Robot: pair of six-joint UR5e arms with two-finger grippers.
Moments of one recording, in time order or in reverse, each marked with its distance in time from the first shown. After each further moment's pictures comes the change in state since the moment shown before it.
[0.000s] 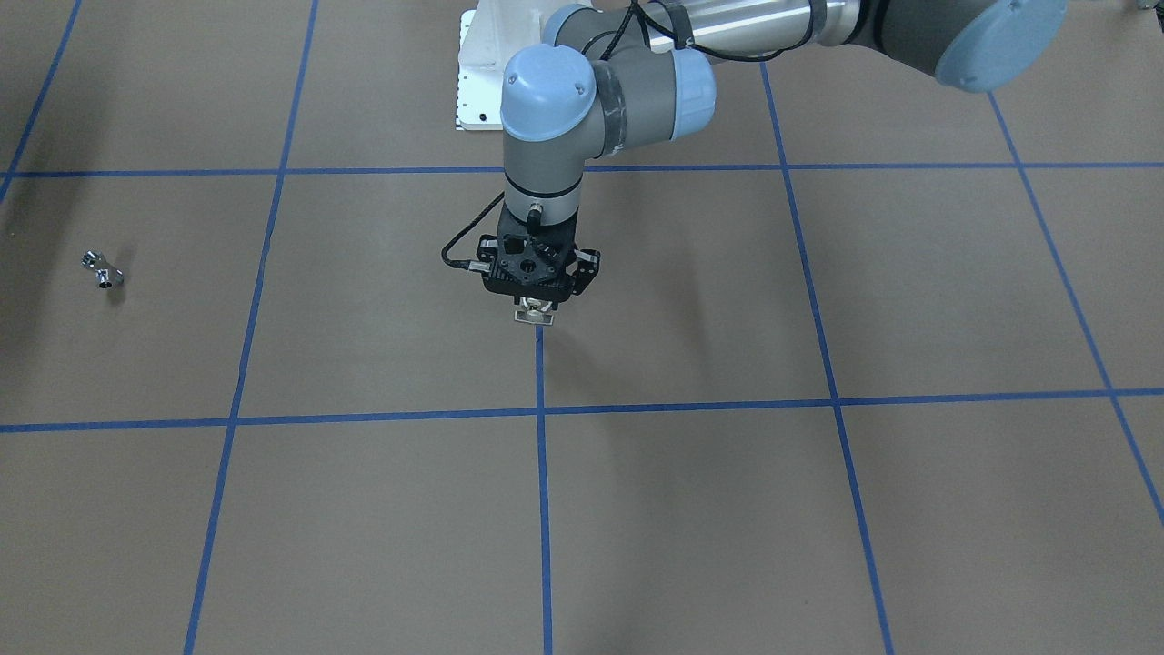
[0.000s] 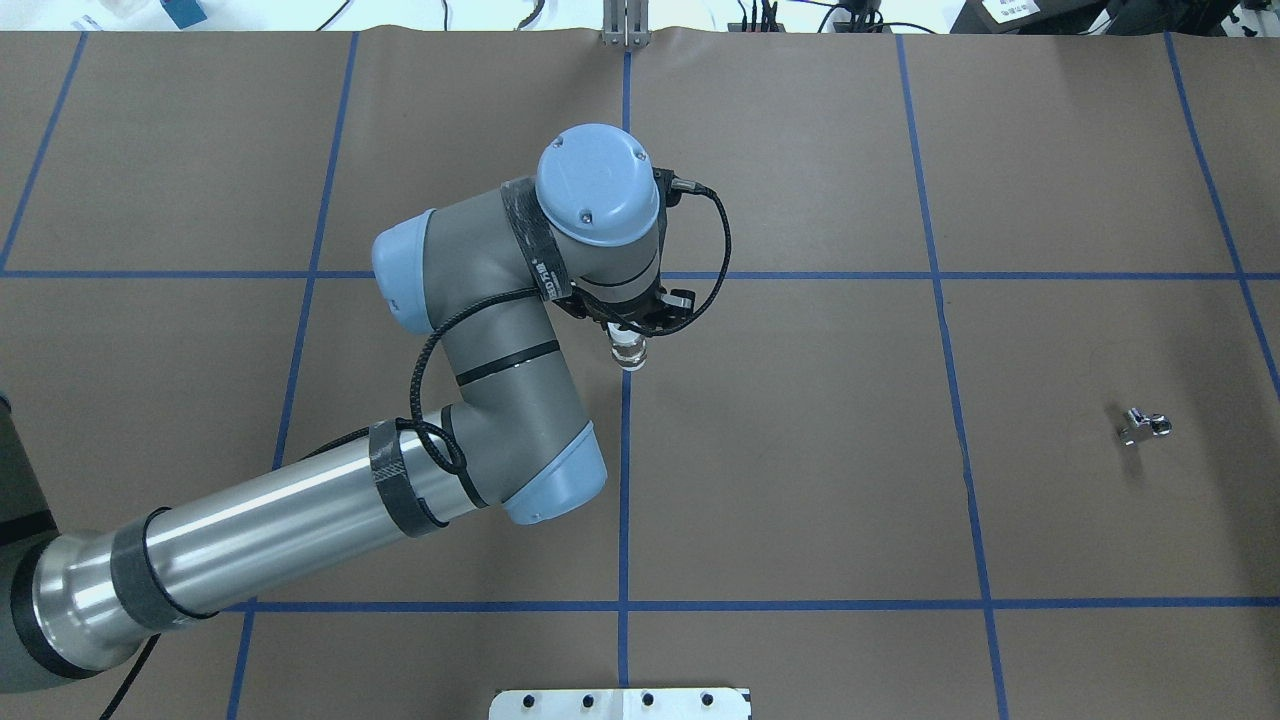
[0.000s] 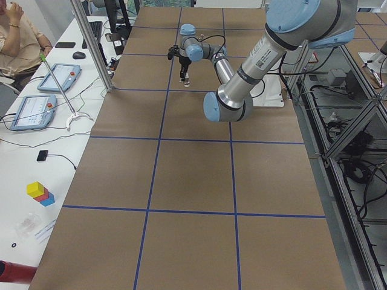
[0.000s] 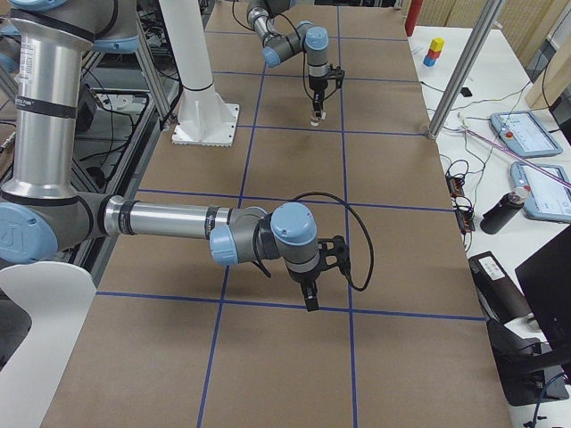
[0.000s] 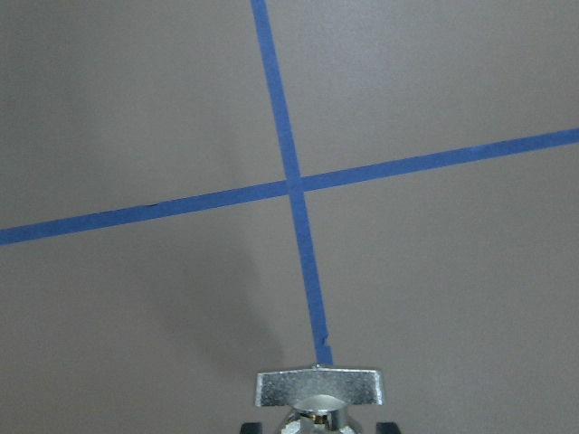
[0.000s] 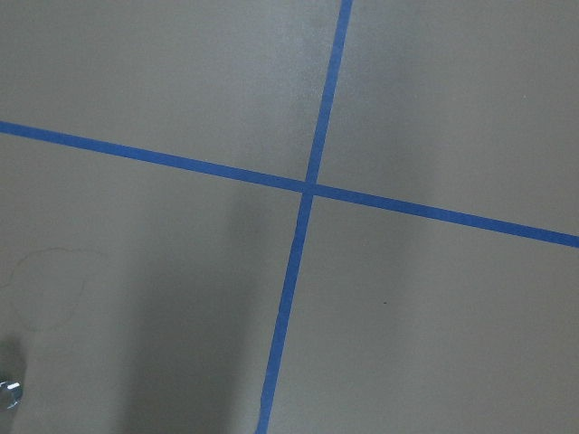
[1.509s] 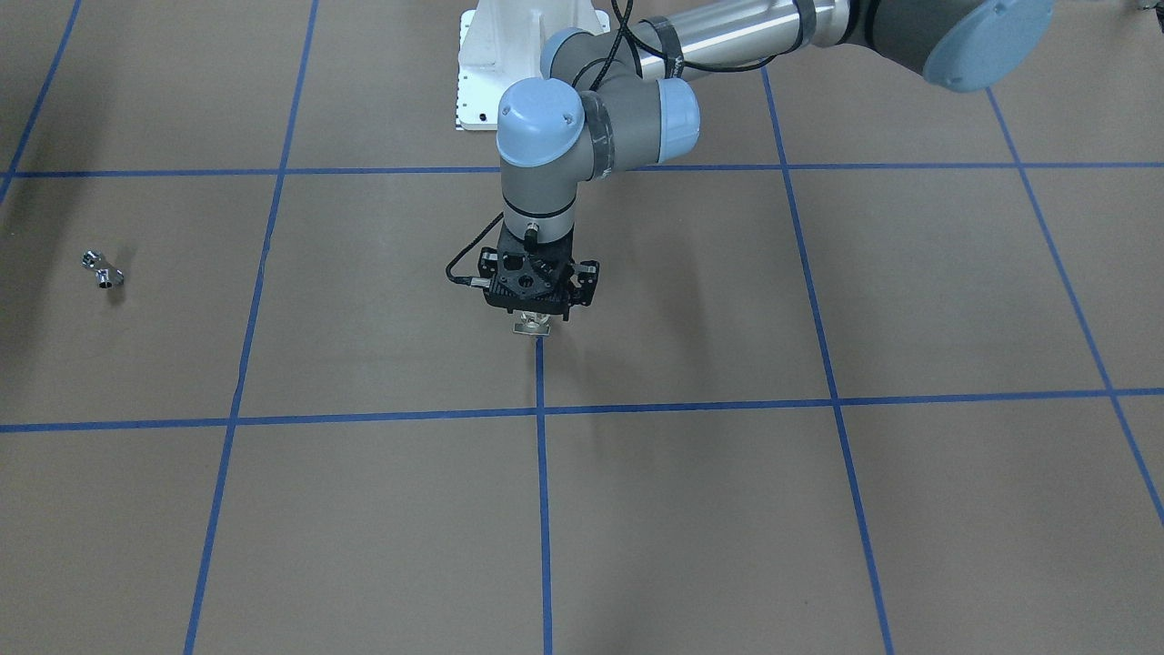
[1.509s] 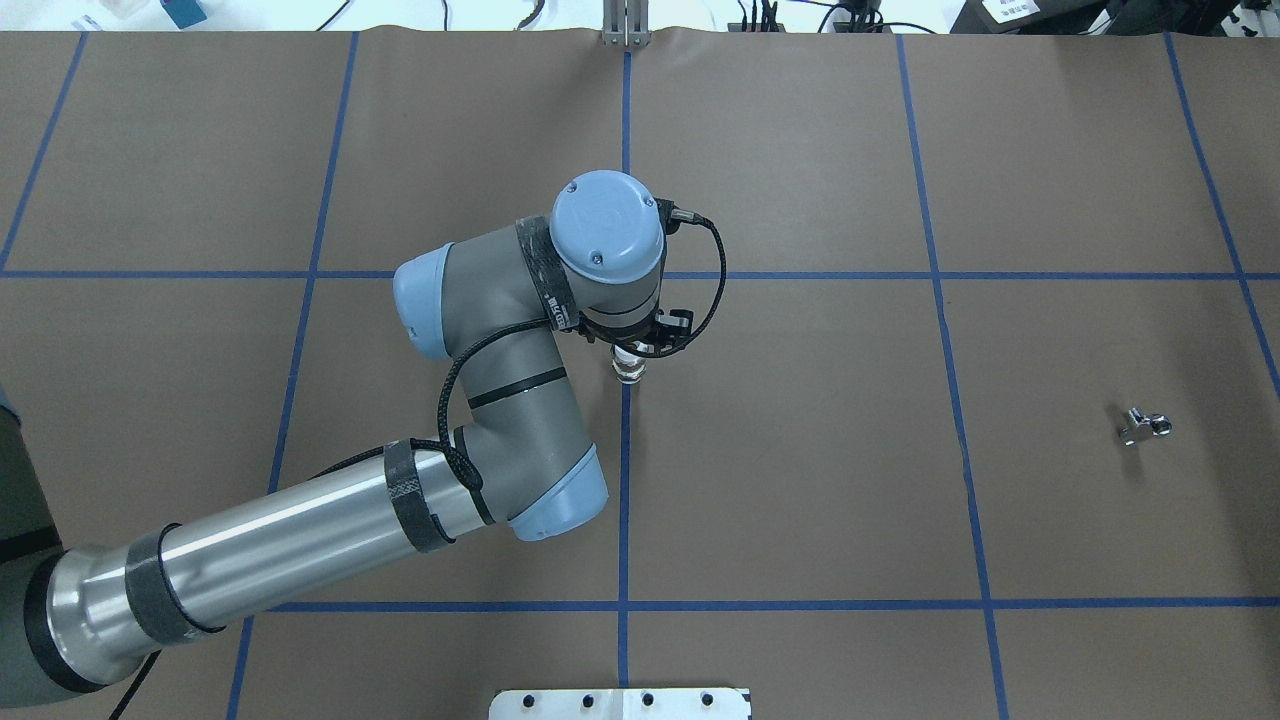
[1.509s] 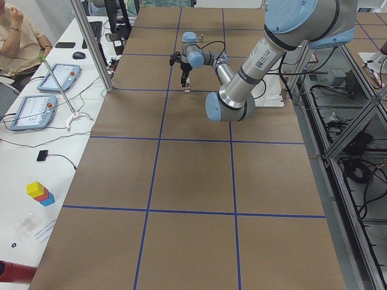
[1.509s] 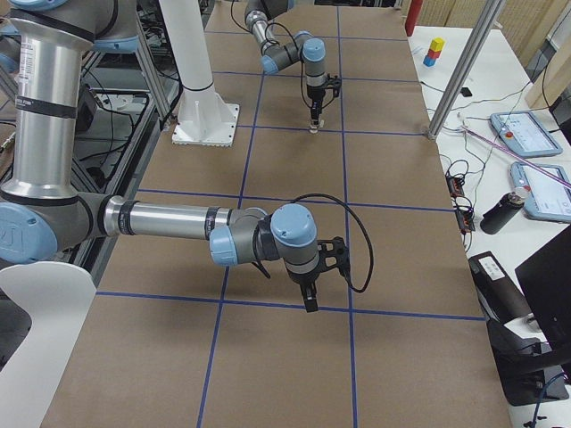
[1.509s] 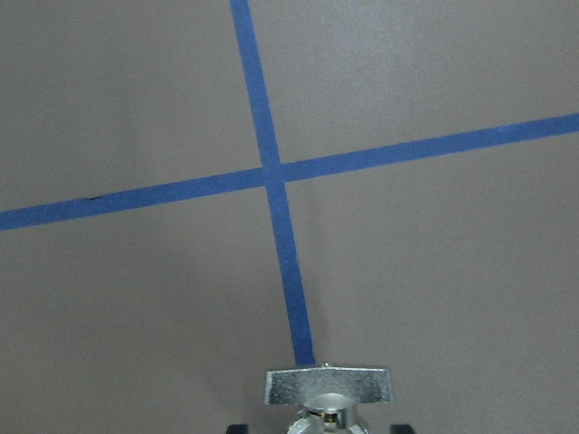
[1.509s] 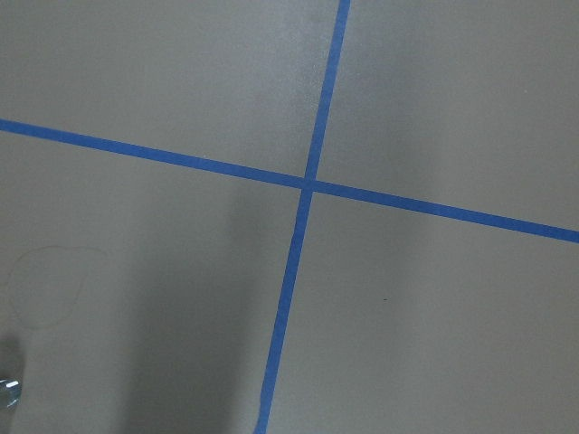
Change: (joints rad) left arm 0.022 0.015 0.030 -0.031 0.037 0.001; right arm 0.000 0.000 -0.003 -0.001 0.001 0.001
